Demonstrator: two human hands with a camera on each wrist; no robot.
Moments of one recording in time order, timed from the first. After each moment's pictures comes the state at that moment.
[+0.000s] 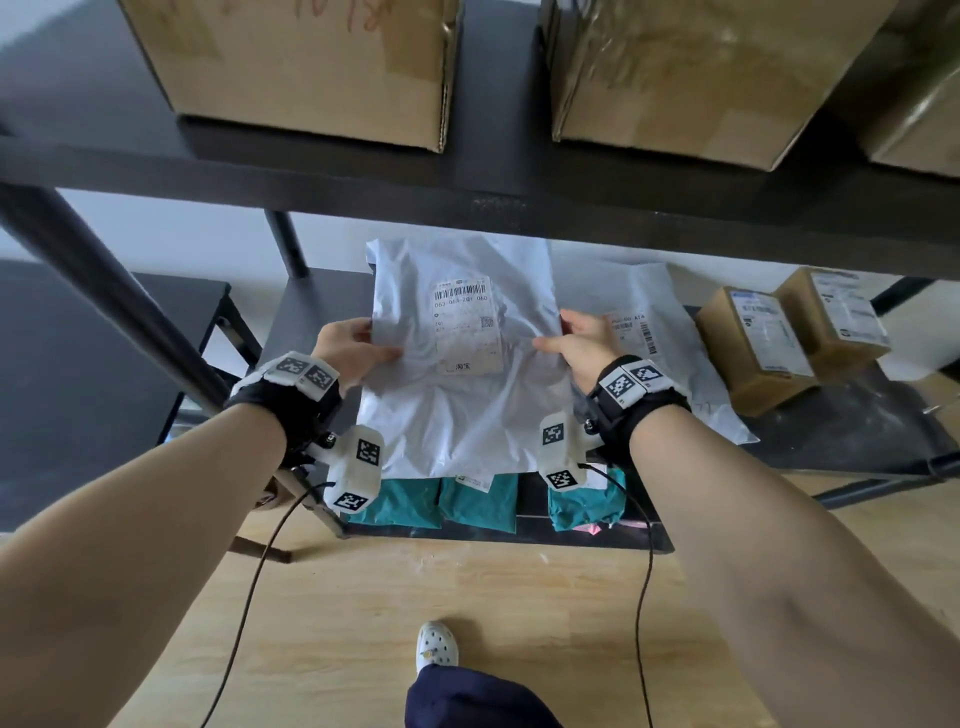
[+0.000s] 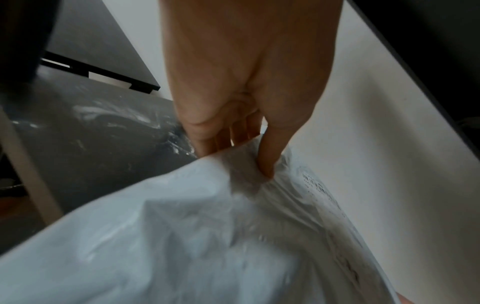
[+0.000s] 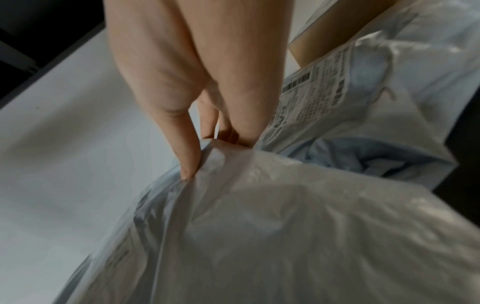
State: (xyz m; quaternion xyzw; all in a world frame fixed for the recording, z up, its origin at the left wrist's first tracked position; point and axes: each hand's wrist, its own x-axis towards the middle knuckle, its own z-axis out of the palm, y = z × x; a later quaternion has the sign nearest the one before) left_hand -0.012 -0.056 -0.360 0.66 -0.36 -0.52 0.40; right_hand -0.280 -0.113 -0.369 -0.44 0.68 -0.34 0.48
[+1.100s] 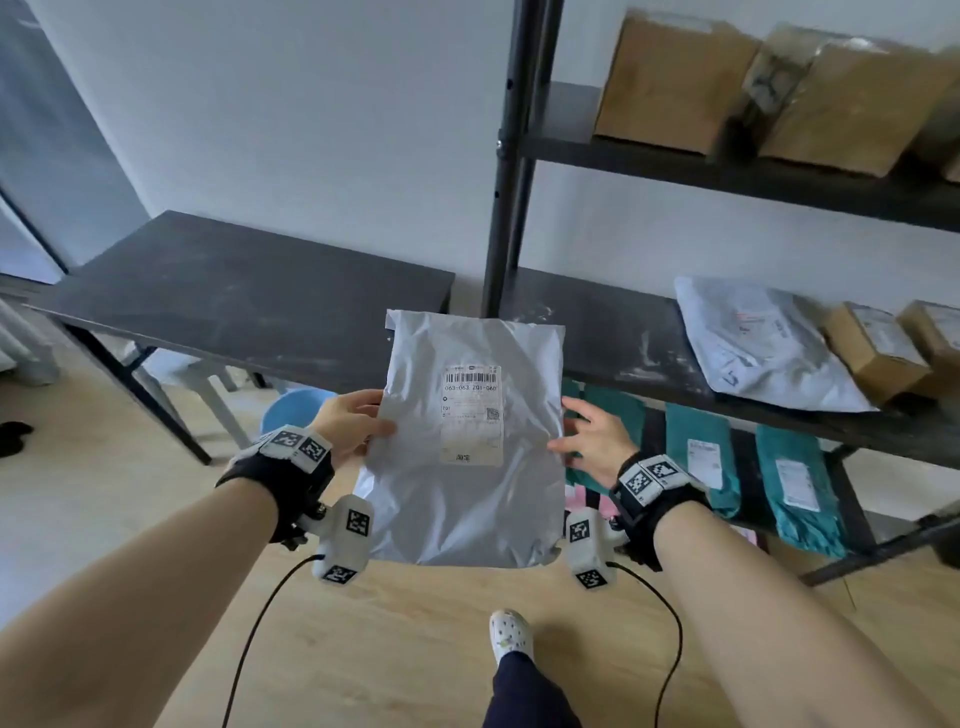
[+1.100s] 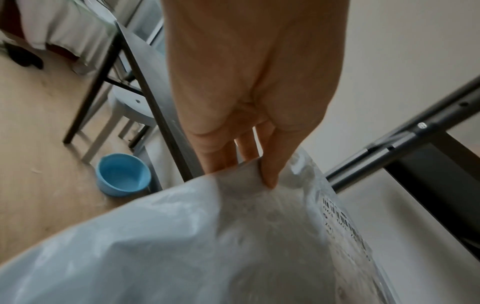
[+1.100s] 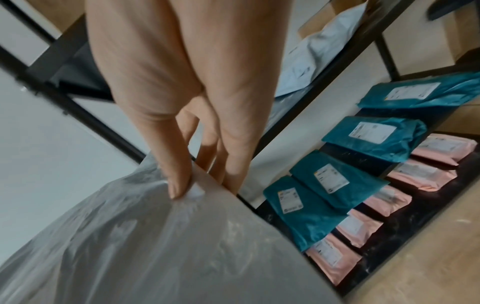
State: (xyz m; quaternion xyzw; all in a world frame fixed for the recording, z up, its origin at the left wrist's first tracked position) left_hand 0.191 0.306 -0.345 0.67 -0.28 -0.52 0.45; right_hand -0.103 0.217 -0.349 -0.46 0.54 -0.28 0.64
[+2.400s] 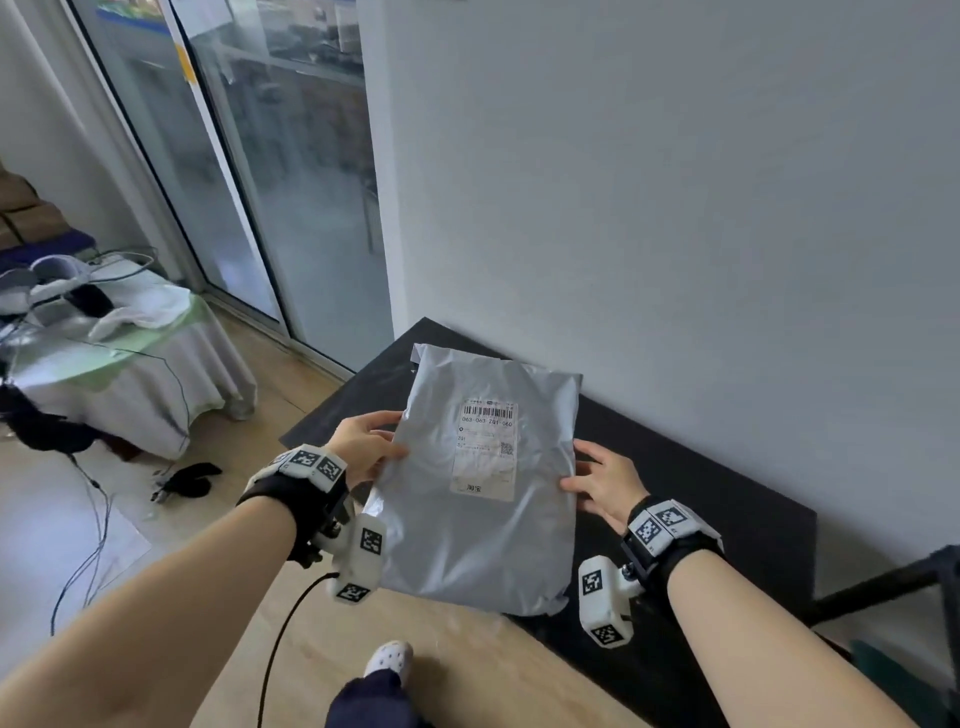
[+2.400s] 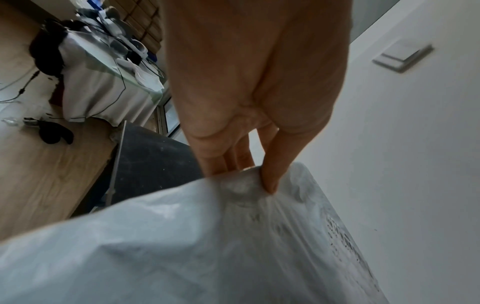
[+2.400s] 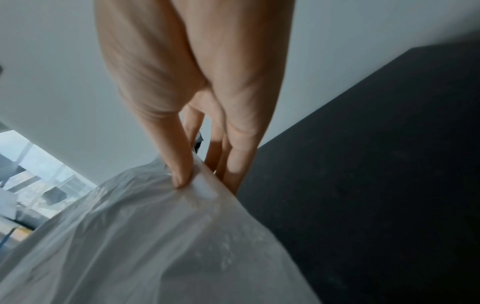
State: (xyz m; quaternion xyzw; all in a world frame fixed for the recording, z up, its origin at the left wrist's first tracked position) left_hand 0.789 0.159 -0.345 0.71 -0.17 -0.47 0.51; right_hand 0.526 0.000 -0.361 -0.55 0.49 -0.18 0.66
